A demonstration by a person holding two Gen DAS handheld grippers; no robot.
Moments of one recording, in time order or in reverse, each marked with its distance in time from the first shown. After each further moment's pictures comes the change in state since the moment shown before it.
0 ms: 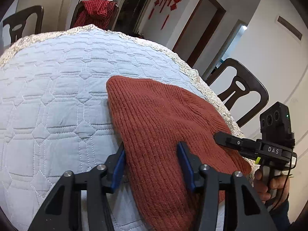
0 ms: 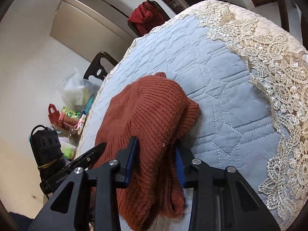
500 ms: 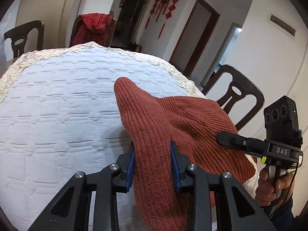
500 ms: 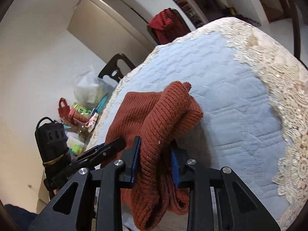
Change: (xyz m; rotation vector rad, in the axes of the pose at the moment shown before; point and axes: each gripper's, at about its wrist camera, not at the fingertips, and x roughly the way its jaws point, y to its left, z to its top) left arm -0.039 0.008 0.011 0.037 -0.072 0.012; right arm -0.009 0.056 -0.001 -0.115 -0.039 0.057
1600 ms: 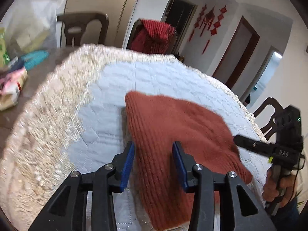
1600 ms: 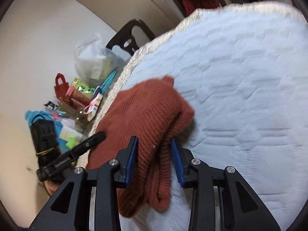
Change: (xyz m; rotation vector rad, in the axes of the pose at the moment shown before) left arm -0.052 0.182 0.021 -0.148 -0.092 0.232; right arm 0.166 0.071 0.033 -0.139 0.137 0.022
